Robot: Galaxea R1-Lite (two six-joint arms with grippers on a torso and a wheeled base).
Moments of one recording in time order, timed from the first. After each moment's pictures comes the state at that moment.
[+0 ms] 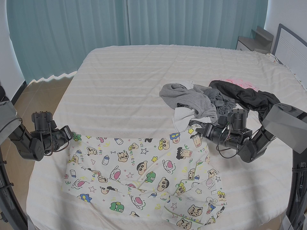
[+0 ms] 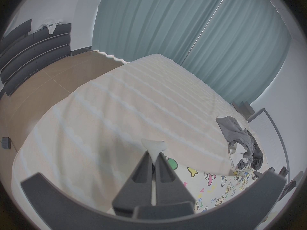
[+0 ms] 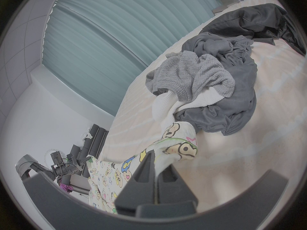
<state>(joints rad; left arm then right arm) 0.13 2.08 -0.79 -0.79 -0.16 -0.47 0.29 2.31 -1.00 -0.97 0.31 0.63</state>
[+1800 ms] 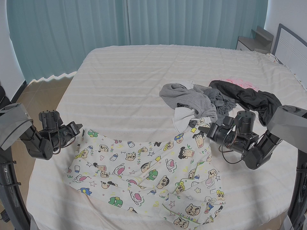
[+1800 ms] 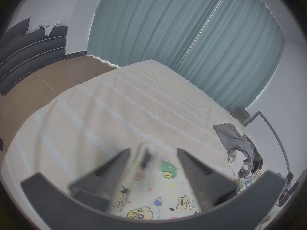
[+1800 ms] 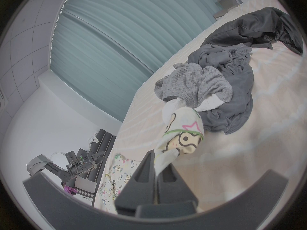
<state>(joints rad) 0.09 2.21 -0.90 -0.91 -0.15 -0.50 0.29 2.25 -0.85 -1.17 0.31 0.67</state>
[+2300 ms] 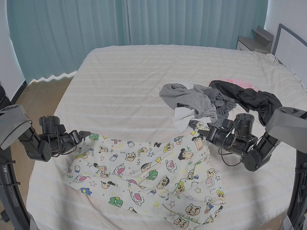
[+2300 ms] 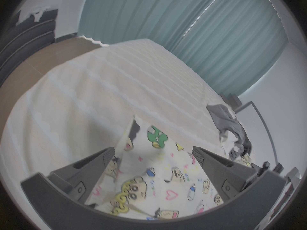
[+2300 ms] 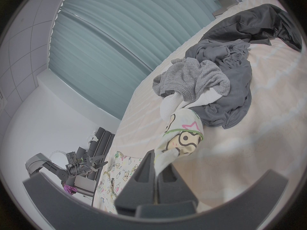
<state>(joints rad) 0.11 2.21 -0.87 -0.80 -0.32 -0.47 0.30 2.26 -0.83 -1.18 0.31 0.67</state>
